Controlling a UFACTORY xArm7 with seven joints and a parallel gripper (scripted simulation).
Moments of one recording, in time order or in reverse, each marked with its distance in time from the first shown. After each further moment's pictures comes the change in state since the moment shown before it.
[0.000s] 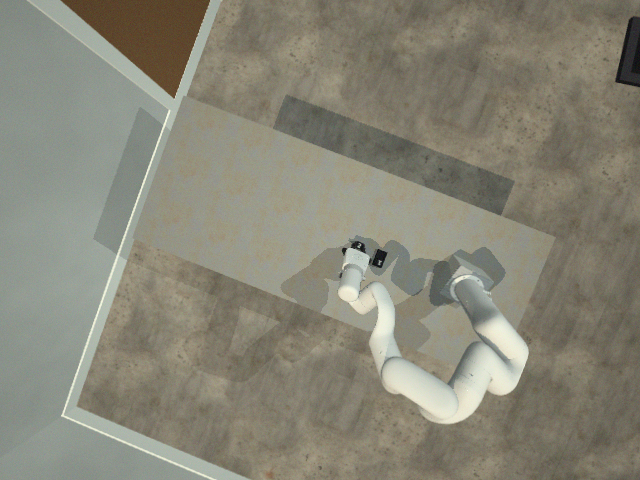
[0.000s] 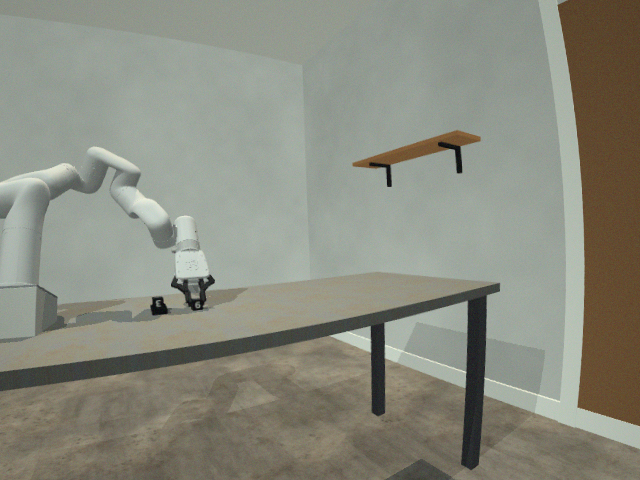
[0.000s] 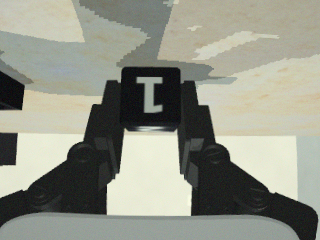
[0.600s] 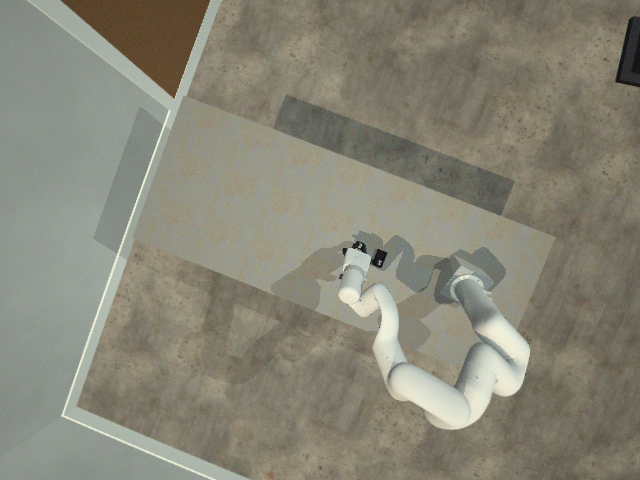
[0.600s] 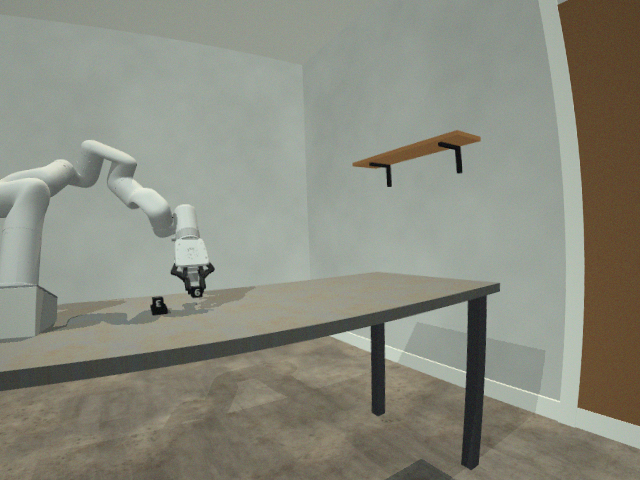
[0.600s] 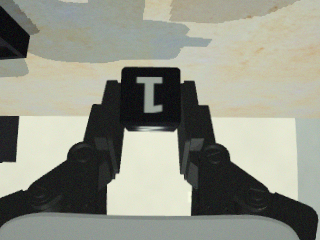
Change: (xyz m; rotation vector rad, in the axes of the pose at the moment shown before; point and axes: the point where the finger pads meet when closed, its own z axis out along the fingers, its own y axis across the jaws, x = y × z) arm -0.022 0.001 -0.029 -0.001 0.002 0.002
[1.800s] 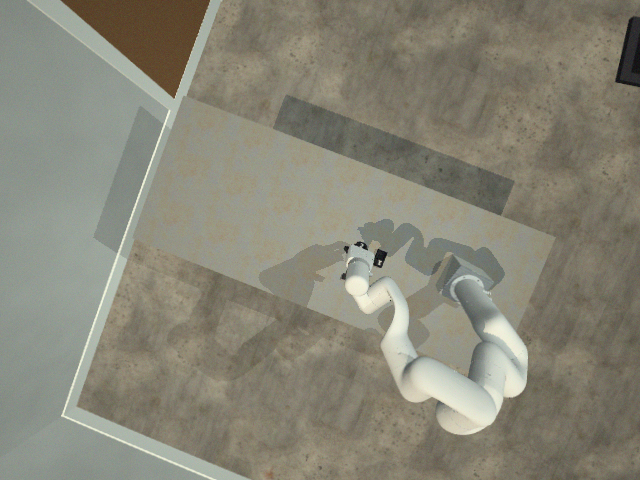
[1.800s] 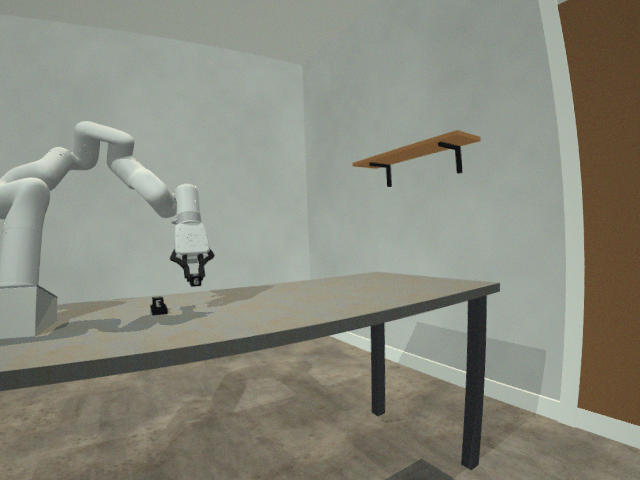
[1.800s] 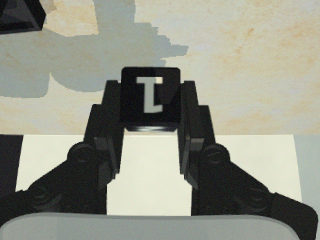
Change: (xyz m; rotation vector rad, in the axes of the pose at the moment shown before) arm -0.022 -0.001 -0.028 0.002 0.198 0.006
